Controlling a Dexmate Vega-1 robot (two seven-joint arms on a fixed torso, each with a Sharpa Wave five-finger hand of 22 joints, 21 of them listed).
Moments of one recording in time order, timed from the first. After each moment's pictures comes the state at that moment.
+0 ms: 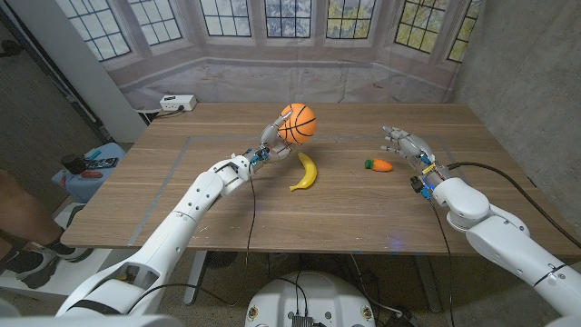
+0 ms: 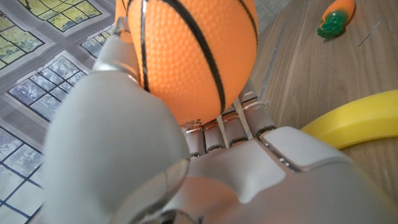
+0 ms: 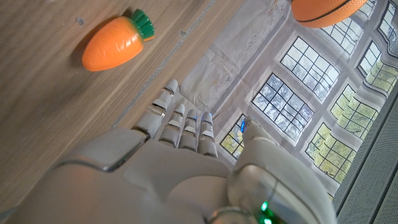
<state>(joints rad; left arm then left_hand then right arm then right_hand) 0.81 0.33 0.27 -1.46 -1.28 0.38 -0.14 1.23 -0.15 0.35 -0.18 0.23 0.67 0.08 0.60 0.34 0.57 0.00 0.71 0.68 0.59 0.05 0.62 0.51 0.66 0.08 0.79 0.22 -1.25 -0.79 -0.17 -1.90 0.41 0.04 -0.18 0.41 0.17 0.35 -0.06 0.18 0.21 -0.01 0.20 0.19 0.15 0.04 0.20 0.20 0.13 0.00 0.22 0.22 0.43 0.06 0.20 0.17</state>
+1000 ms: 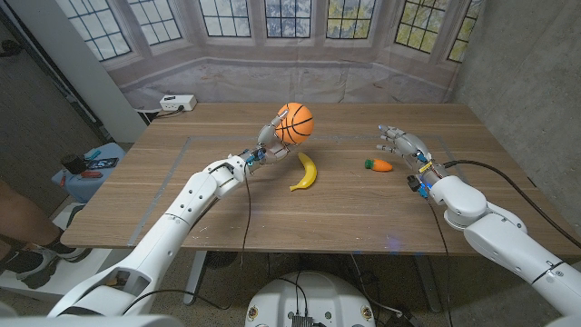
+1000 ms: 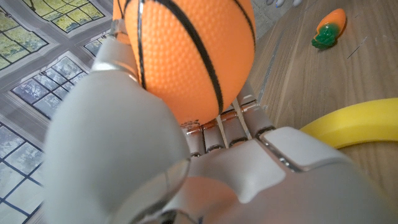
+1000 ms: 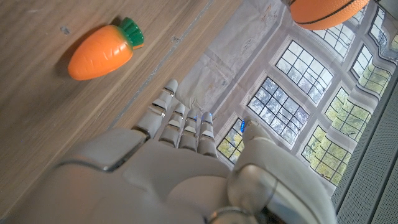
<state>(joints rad) 0.83 0.37 0.26 -1.51 -1.34 0.41 -0.14 1.16 -0.08 0.28 -0.12 0.24 0.58 0.09 0.55 0.36 0.54 -0.02 0.57 0.63 0.62 0.02 0.47 0.45 0.61 0.03 0.88 0.18 -1.24 -0.79 -0.19 -1.92 0.42 0.04 -0.17 0.41 0.17 0.35 -0.06 0.18 0.21 -0.01 0.20 0.19 0.15 0.04 0.20 0.20 0.13 0.00 0.22 0.22 0.43 0.06 0.20 0.17</state>
